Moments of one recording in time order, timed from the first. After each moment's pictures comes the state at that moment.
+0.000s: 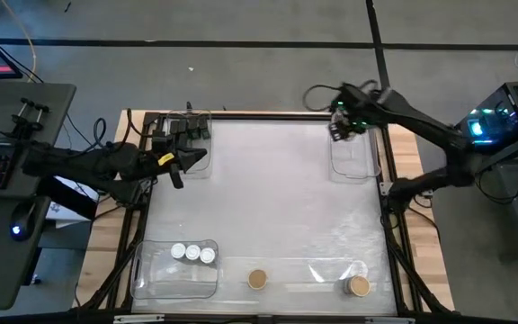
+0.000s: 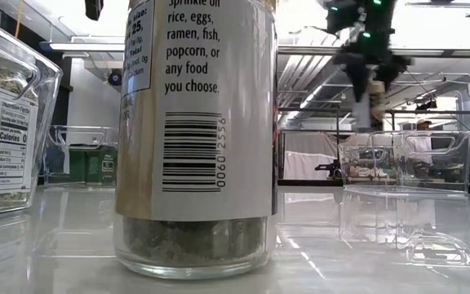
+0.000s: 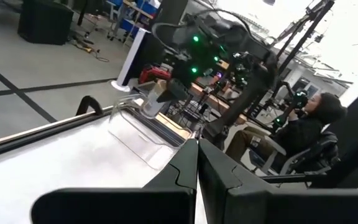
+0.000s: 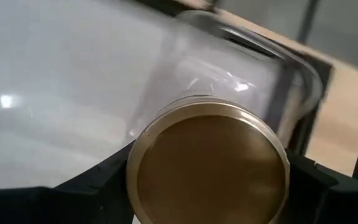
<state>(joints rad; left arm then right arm) -0.17 0.73 0.78 -0.10 -0.53 -0.52 -0.64 1.38 1.36 -1.30 0.30 0.49</state>
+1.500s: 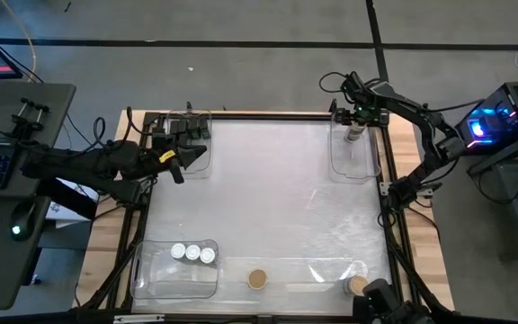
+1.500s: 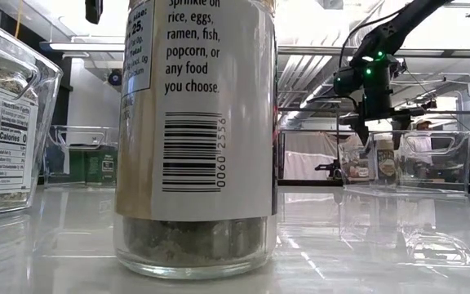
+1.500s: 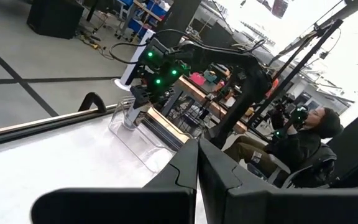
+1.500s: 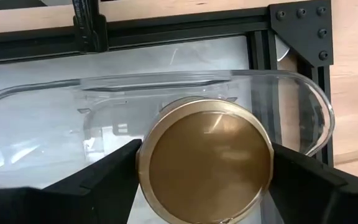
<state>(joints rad) -0.14 0.73 0.78 -0.10 -0.53 -0.60 -1.04 1.59 1.18 -1.01 0.24 0.63</state>
